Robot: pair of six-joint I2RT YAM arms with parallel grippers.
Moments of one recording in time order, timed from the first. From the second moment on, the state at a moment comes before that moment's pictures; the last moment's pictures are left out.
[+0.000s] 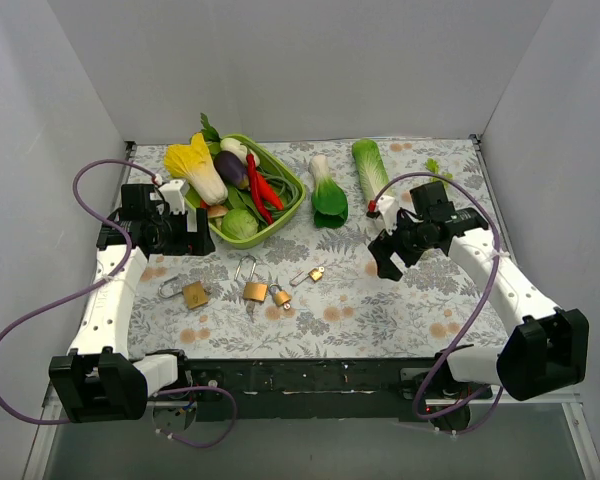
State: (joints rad) left arm 0.05 1.15 1.07 -0.86 0.35 0.06; right arm 0.32 1.28 1.05 -0.88 -0.39 -0.53
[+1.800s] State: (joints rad) left arm 0.17 1.13 1.10 -0.86 0.87 -0.07; right arm 0.73 1.98 1.46 -0.95 -0.51 -1.52
